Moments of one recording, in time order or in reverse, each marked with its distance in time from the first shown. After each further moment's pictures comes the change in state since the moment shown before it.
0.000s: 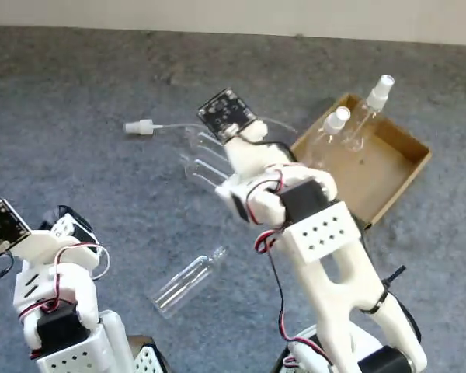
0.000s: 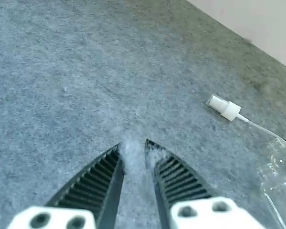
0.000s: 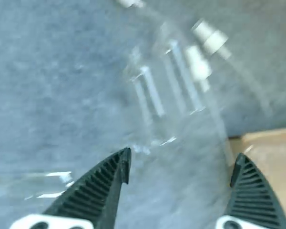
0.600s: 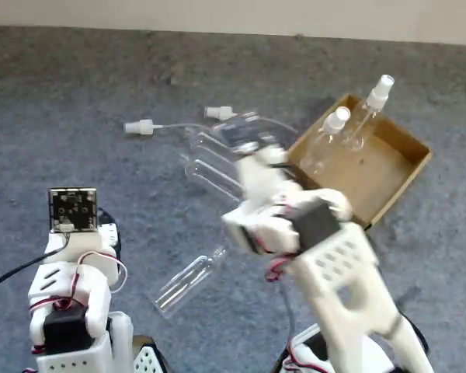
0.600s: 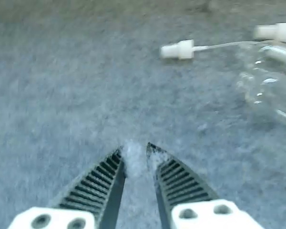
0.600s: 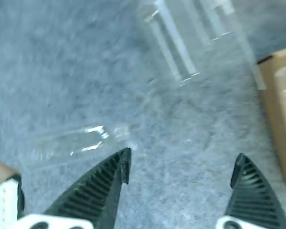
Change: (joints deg) left arm 14.0 -0.2 -4.0 8.5 -27.3; right arm 2.4 -11.7 -0.1 16.1 -12.0
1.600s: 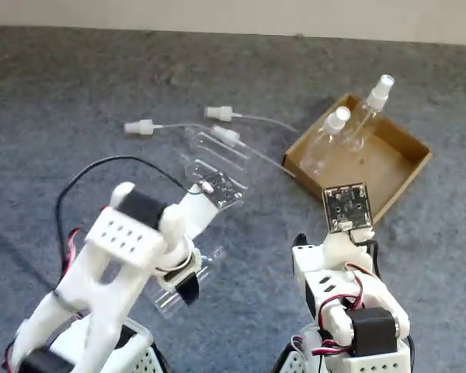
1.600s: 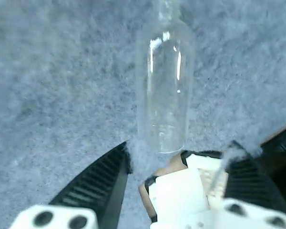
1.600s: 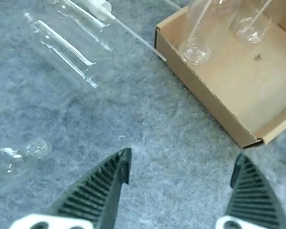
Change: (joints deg) left arm 35.2 66.2 -38.4 30.9 -12.1; right arm 20.4 -45.9 42.9 -9.2 3.8
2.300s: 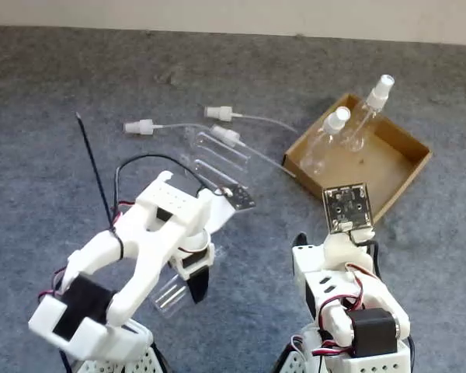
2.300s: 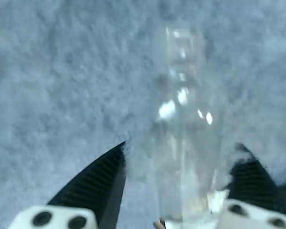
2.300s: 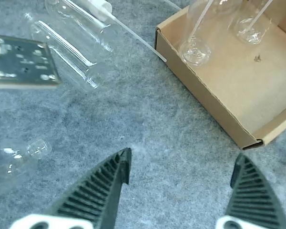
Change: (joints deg) left arm -0.2 30.8 0.0 -18.2 -6.6; right arm 0.0 -0.2 0.0 0.0 0.0
